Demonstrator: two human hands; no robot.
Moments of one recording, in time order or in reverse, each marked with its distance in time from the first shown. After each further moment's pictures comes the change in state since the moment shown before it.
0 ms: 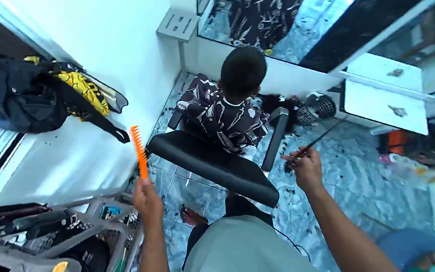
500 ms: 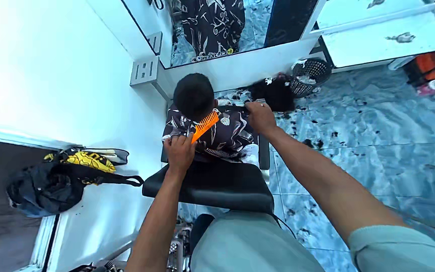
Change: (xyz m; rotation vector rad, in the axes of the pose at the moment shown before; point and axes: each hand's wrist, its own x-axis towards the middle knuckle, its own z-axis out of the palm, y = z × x) left_hand 0.135 0.054 0.229 0.801 -0.460 1.127; right_hand 0.177 -0.007 0.053 -0.913 -0.023 -0.576
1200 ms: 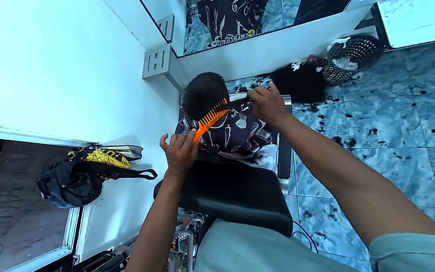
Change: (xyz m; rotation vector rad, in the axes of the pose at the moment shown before) left_hand 0.034 -0.025 -0.017 0.061 0.271 0.093; right_hand 0.078 -0.004 0.018 -0.007 0.068 -0.256
